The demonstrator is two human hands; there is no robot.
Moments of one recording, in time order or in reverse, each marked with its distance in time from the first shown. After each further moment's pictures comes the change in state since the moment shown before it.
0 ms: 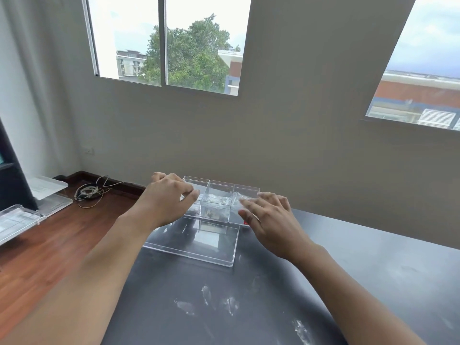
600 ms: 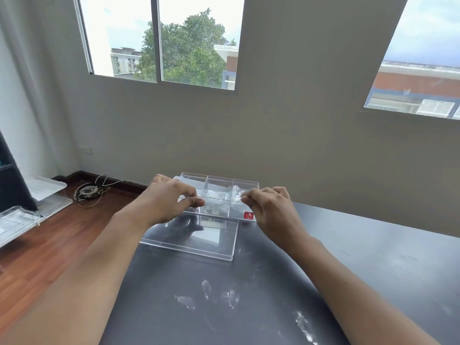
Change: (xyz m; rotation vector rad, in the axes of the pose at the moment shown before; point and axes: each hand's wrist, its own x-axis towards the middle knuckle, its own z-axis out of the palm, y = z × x) left_hand -0.001 -0.001 0.000 -0.085 -0.167 0.009; right_hand 0.004 0.000 0.005 0.139 0.238 0.022
